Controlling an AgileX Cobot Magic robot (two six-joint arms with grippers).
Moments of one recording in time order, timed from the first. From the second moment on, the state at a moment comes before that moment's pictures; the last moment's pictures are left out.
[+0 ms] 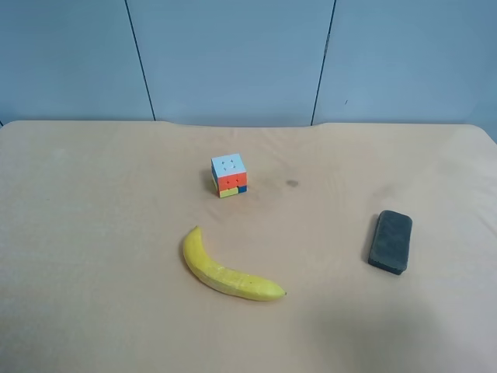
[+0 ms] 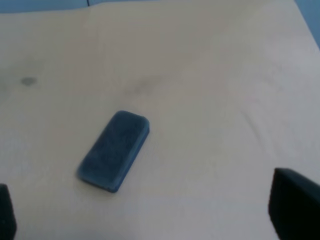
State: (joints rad) left arm 0.05 0.00 -0.51 -0.04 1.06 0.08; right arm 0.12 0.00 -0.51 -0.09 1.07 0.07
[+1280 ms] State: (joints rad) left arm 0.05 0.00 -0.51 -0.04 1.06 0.08; right arm 0.12 0.10 -0.52 -0.08 1.09 0.22
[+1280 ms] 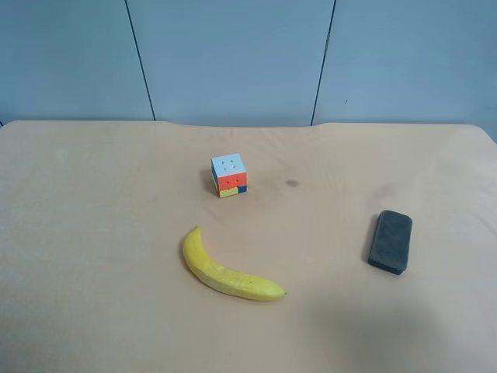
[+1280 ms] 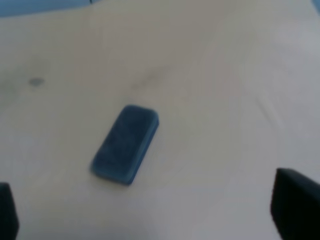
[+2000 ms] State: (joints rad) left arm 0.05 0.00 -0.51 -0.04 1.06 0.08; right arm 0.12 1.07 -0.73 -0.16 1.07 0.50
